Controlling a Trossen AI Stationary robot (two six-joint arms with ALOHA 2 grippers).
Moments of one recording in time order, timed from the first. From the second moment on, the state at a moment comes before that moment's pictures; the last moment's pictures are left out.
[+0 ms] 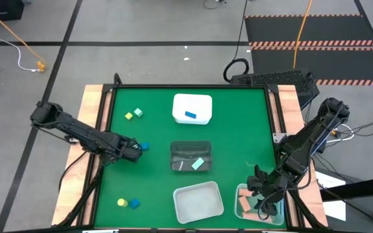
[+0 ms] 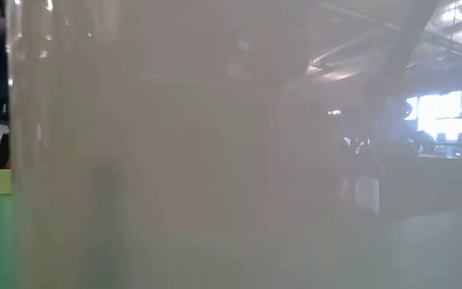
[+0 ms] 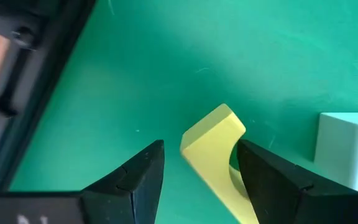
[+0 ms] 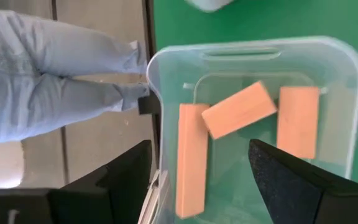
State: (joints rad) left arm -0.30 1.26 0.57 -1.01 -0.03 -2.43; right arm 0.85 1.19 0.83 -0.58 -0.08 1.08
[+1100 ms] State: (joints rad) left arm -0.30 1.26 0.68 -0.90 -0.38 -2.13; right arm 0.84 1.19 0.83 -0.56 -0.05 1.24
